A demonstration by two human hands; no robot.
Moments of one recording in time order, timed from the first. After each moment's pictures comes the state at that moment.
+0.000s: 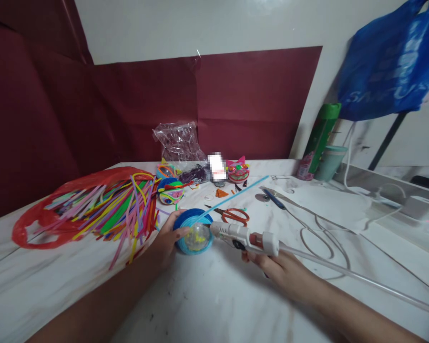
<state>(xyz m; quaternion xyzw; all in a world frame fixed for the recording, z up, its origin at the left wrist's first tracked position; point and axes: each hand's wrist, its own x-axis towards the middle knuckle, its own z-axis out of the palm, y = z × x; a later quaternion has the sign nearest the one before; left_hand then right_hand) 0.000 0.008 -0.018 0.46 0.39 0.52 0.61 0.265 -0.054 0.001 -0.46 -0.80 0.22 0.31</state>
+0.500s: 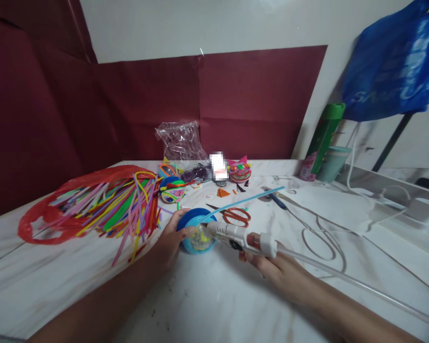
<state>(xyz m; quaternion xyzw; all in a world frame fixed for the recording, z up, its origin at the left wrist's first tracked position) 0.009 -0.001 -0.012 0.45 0.40 0.54 0.59 0.256 -0.058 0.006 -0.45 -0.80 0.22 0.33</state>
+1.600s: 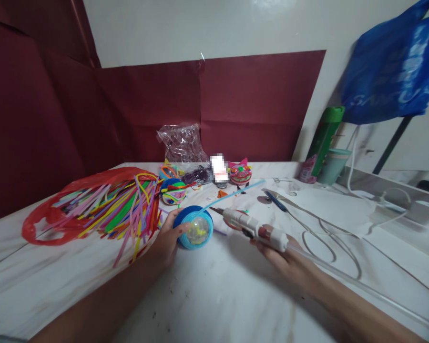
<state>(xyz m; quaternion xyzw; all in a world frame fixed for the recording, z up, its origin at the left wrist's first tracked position) 0.001 0.010 -0.020 0.43 0.40 0.58 0.56 0.275 -0.041 -0.001 -0.51 -0.78 0.14 0.35</state>
